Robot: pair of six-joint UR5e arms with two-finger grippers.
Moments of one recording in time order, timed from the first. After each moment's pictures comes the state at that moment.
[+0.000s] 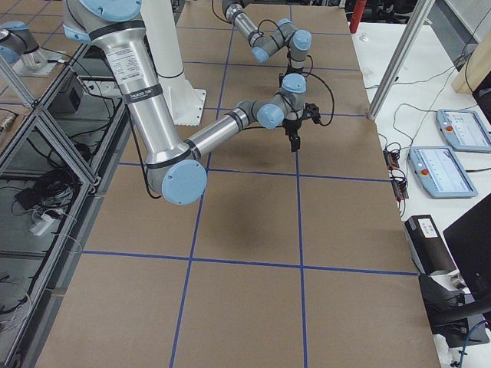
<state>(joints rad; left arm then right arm) -0.68 -2.56 -1.15 -1.52 -2.00 -2.52 0.89 -1.18 1.71 -1.41 2.10 0.67</state>
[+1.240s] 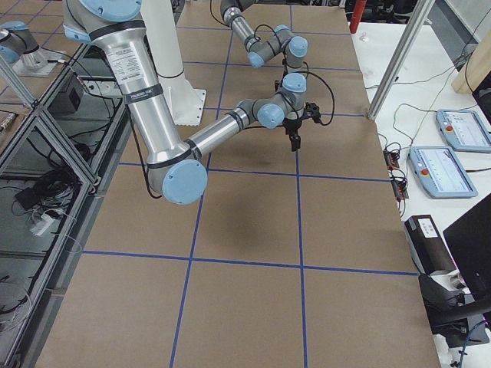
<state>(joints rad) -0.64 -2.62 -1.10 -1.54 -2.00 -2.59 0.89 -1.18 1.71 -1.41 2.11 0.67</state>
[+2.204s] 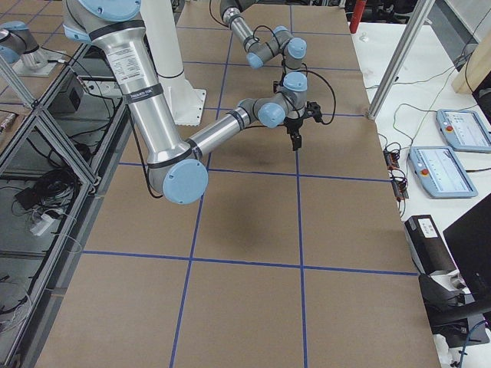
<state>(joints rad) -0.64 -2.62 -1.10 -1.54 -2.00 -2.58 0.90 -1.17 1.71 -1.41 2.11 0.67</state>
